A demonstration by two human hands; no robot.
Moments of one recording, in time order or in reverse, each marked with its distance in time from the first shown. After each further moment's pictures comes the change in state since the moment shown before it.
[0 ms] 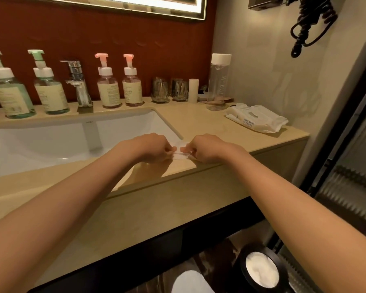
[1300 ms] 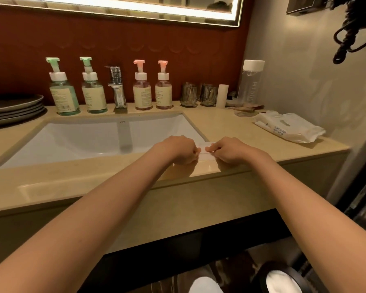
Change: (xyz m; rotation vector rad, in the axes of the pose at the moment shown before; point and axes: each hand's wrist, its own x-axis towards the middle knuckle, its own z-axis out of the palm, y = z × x) left_hand -0.006 0.005 -0.001 0.055 0.021 -0.110; right_hand 0.016 0.001 0.002 0.241 -0.002 0.084
